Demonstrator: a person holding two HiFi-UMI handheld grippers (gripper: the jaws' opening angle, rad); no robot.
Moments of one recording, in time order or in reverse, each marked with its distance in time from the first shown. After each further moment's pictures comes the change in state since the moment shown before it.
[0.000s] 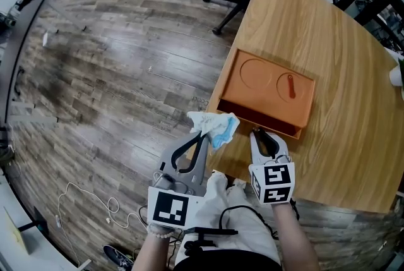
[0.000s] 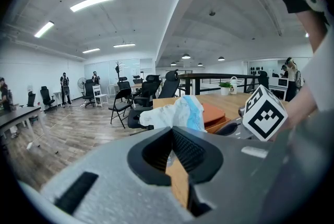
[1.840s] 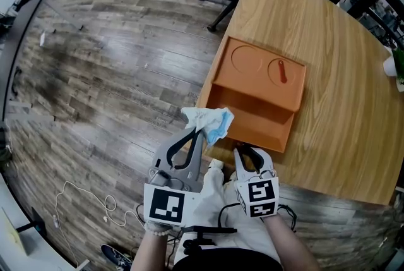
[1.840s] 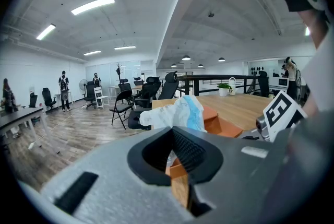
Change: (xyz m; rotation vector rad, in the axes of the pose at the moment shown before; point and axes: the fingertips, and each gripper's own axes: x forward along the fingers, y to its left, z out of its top) left arm -0.015 -0.021 -0.001 0.002 -0.012 0.015; right arm -0.041 0.050 -0.046 -0.009 0.025 0.087
